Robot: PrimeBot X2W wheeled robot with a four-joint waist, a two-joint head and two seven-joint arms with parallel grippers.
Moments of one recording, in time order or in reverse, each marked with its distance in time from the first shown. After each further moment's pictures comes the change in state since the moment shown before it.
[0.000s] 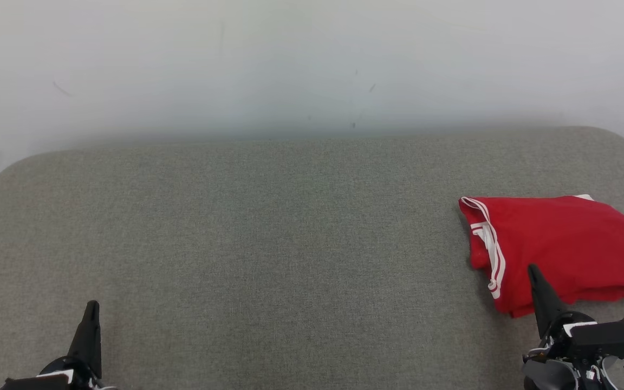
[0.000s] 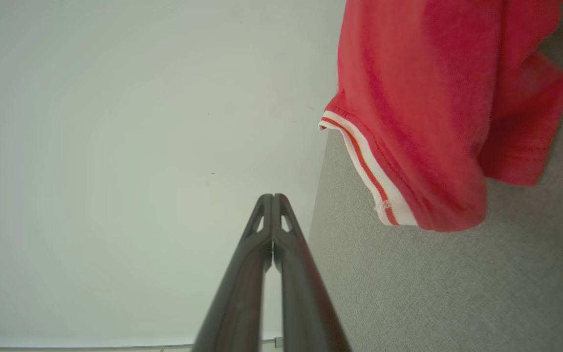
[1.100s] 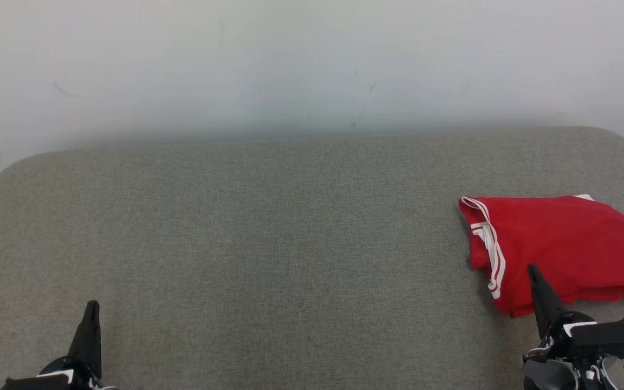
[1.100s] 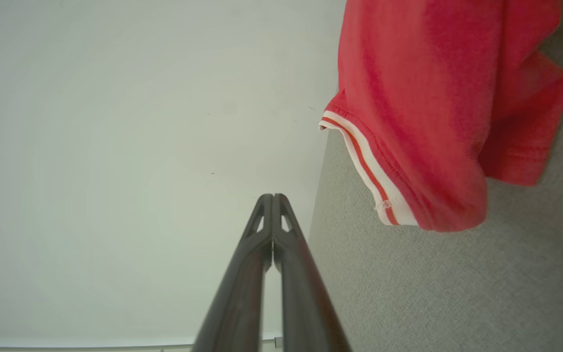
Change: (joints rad) left arm 0.000 0.000 0.000 0.000 0.000 0.000 0.000; right arm 0.000 0.000 0.000 0.000 0.000 0.000 0.000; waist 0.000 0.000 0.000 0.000
